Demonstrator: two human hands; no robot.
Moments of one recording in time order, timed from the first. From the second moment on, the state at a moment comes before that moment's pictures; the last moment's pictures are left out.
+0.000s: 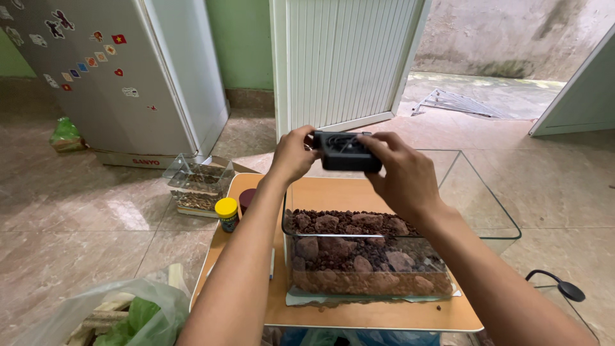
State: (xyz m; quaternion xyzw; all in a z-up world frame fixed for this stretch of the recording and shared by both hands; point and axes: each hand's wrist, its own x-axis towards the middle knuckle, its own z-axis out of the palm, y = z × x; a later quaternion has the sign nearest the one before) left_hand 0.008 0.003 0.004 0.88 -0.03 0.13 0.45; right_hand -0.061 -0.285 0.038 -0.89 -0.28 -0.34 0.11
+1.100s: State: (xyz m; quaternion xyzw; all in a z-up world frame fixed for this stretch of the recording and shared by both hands) left_hand -0.004 -0.004 0.012 0.88 -0.04 0.12 0.45; right_hand -0.009 -0.234 0.018 -0.96 -0.17 -0.11 0.21
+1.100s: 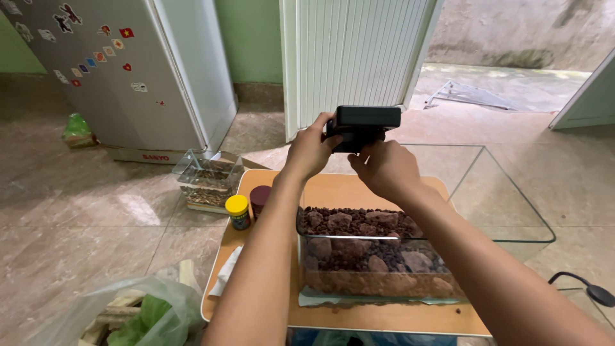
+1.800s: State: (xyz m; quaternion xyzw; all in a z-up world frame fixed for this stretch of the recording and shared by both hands) left_hand -0.002 -0.004 0.011 0.88 -0.04 0.13 0.45; right_hand -0.004 -0.197 -0.007 -0.97 -0.17 -0.16 0.06
